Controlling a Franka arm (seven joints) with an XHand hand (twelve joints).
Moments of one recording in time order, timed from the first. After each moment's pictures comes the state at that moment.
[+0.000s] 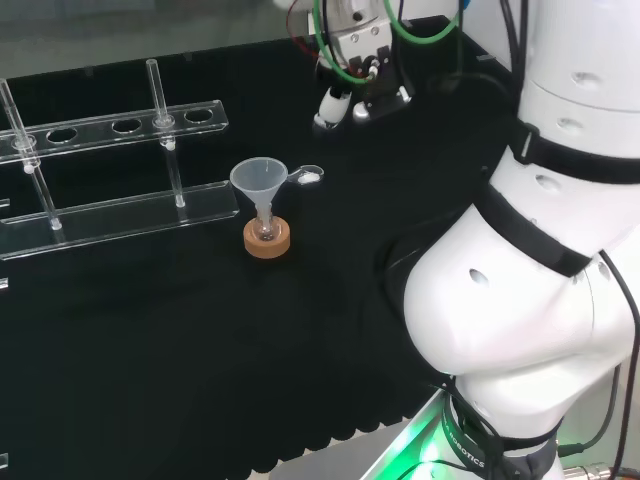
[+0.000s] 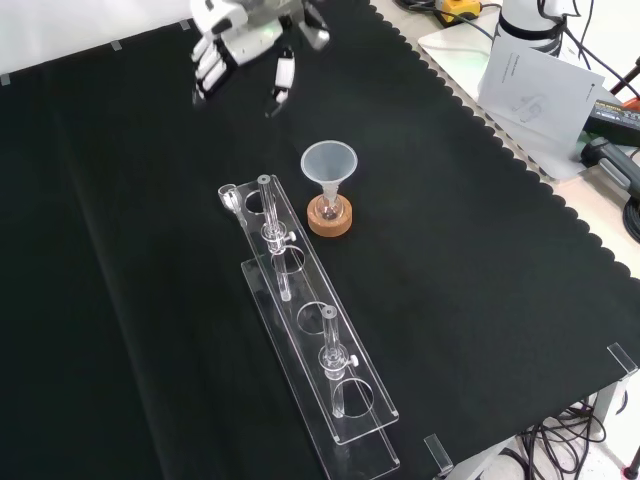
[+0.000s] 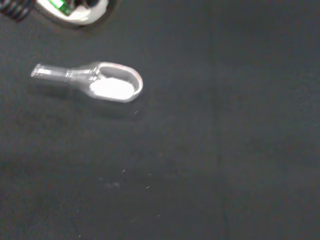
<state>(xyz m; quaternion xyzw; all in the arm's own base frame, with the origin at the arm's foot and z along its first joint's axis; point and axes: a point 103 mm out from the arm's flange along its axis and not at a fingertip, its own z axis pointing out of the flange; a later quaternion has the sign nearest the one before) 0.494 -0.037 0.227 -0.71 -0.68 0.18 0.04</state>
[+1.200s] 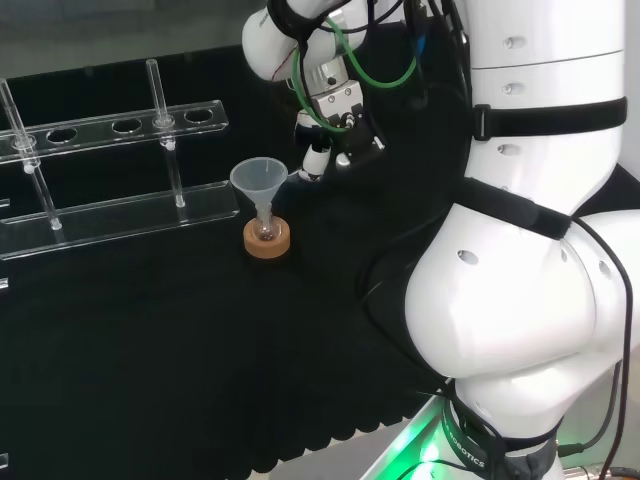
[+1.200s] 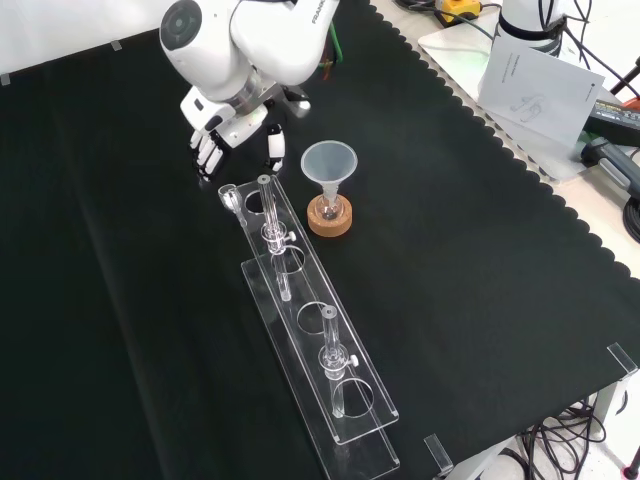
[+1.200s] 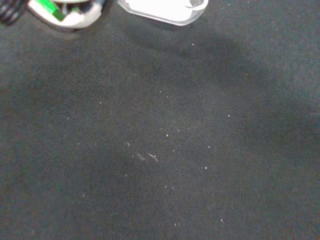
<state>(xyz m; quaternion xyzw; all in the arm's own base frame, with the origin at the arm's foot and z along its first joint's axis) 0.536 -0.026 0.112 -0.66 -0.72 0.21 0.07</state>
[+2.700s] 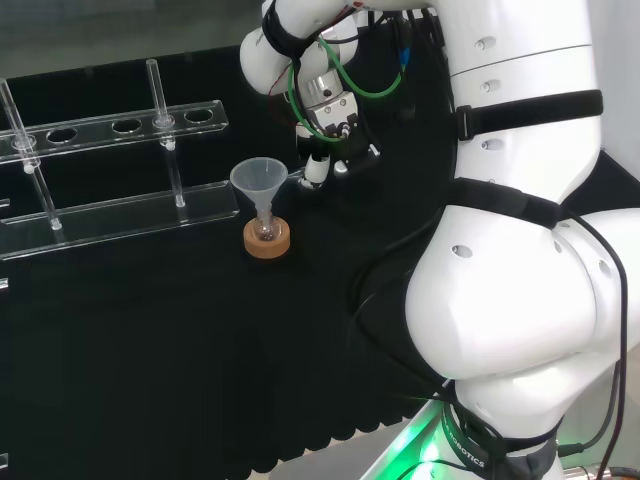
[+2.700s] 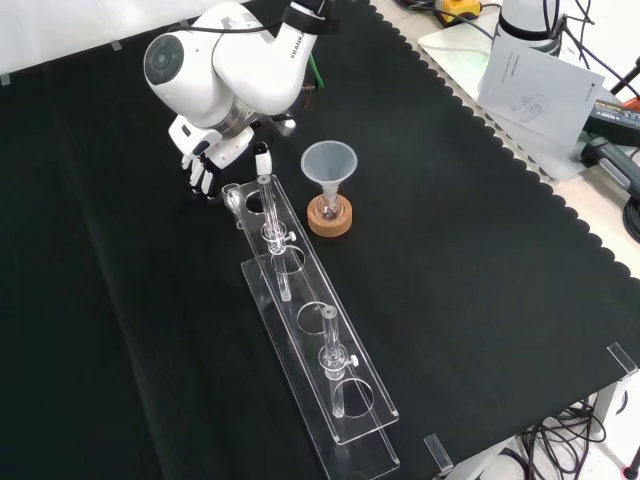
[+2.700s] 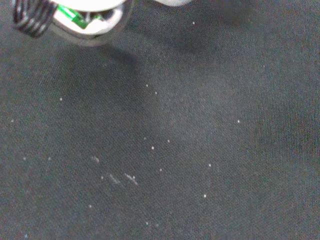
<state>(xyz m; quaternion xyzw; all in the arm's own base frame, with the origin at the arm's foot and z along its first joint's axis) 0.562 -0.032 0.077 -0.65 -0.72 0.23 0.07</state>
